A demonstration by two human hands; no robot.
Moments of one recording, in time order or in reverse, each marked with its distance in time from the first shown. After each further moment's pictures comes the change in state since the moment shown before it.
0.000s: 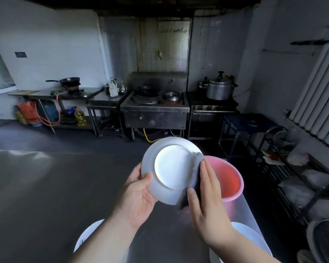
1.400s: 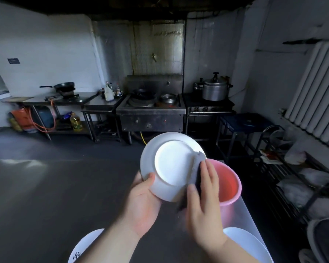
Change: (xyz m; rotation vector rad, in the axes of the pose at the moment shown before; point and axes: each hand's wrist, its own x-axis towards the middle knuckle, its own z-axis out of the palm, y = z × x) left_hand 0.016 -0.015 0.022 -0.014 -0.108 0.022; right_hand 0.014 -0.008 0.015 0.264 0.254 0.141
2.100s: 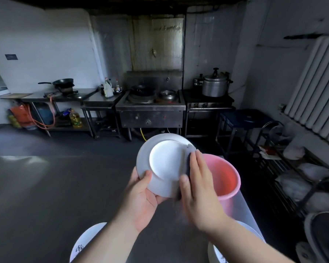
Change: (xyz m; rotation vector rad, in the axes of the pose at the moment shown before) left_hand -0.009 0.000 -0.007 0.033 0.018 -0.008; right_hand 0.015 0.011 -0.008 -0.394 -0.270 -0.094
